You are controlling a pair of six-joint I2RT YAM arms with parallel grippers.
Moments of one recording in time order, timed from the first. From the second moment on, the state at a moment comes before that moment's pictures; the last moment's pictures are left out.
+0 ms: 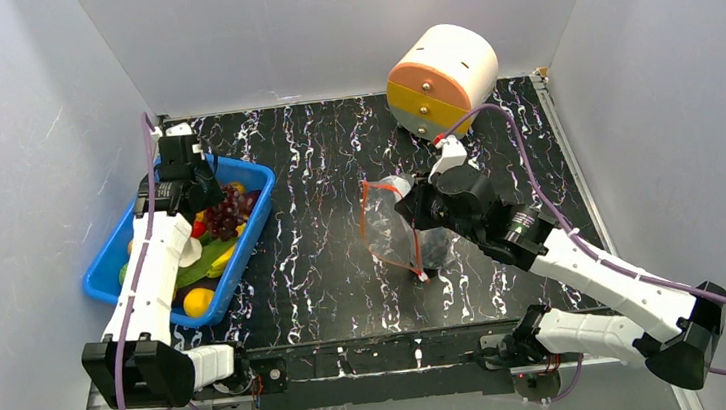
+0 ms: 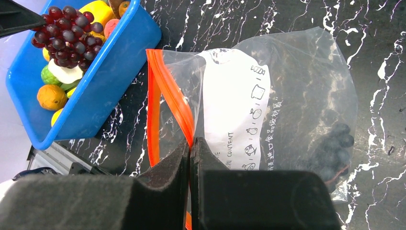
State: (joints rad) left arm -0.06 1.25 1.24 -0.83 -0.25 -0.30; right arm 0.83 1.00 0.97 -0.40 0.21 0.61
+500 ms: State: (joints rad) left arm -0.06 1.19 1.35 -0.87 -0.19 -0.30; right arm 0.83 1.05 0.97 -0.33 0.19 0.68
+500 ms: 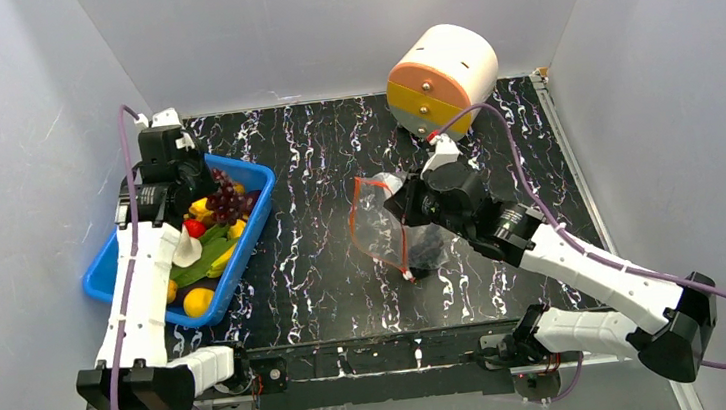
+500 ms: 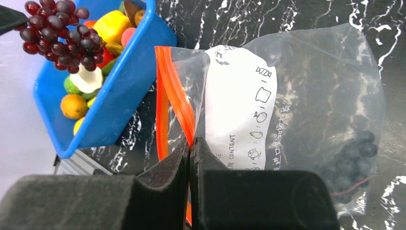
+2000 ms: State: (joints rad) left arm -0.06 0.95 1.15 -0.48 0.69 -0.76; right arm 0.83 1.39 1.06 0.07 -0.01 0.96
